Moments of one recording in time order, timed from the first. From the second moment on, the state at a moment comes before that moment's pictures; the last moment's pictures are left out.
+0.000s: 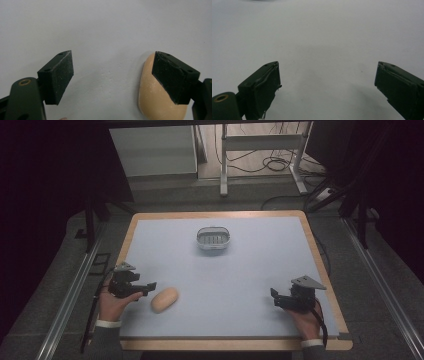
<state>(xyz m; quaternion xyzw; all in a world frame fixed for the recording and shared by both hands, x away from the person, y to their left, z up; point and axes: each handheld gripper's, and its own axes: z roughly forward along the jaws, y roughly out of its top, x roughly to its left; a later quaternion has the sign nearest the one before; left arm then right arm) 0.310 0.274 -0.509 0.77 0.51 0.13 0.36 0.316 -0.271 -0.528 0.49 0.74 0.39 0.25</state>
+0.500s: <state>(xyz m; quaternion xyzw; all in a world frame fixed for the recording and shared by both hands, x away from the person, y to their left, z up) 0.308 0.276 -0.505 0.77 0.50 0.13 0.37 0.310 -0.276 -0.527 0.49 0.72 0.41 0.27</state>
